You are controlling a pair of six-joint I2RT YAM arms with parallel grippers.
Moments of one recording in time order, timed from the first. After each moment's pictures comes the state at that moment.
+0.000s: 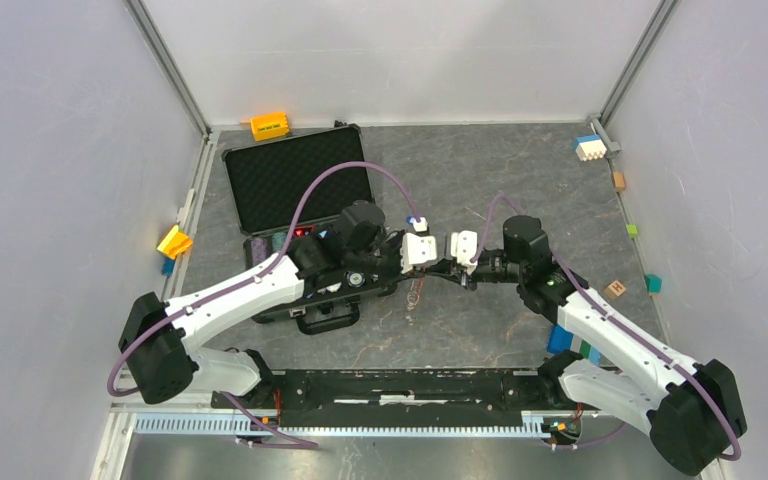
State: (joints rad) left arm -0.90 1.32 1.02 -0.28 0.46 0.47; right arm 0.55 0.98 0.61 0.00 -0.81 -0.53
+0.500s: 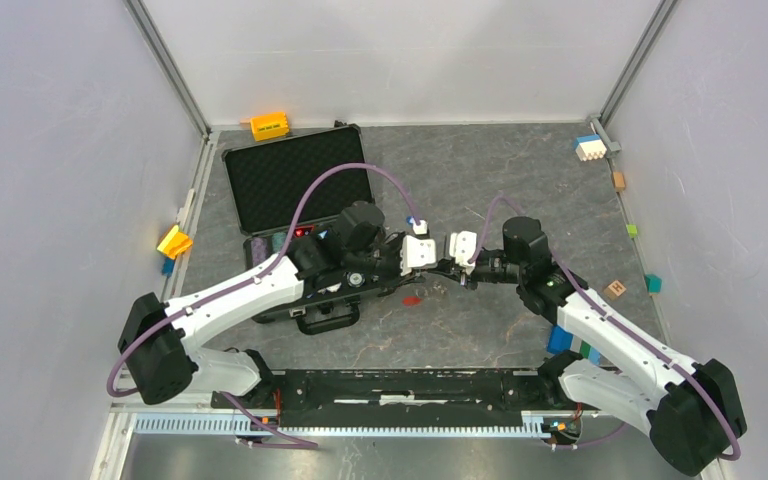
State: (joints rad) left arm -0.90 1.31 1.02 -0.28 0.50 0.49; right arm 0.55 0.98 0.60 0.01 -0.77 -0.55
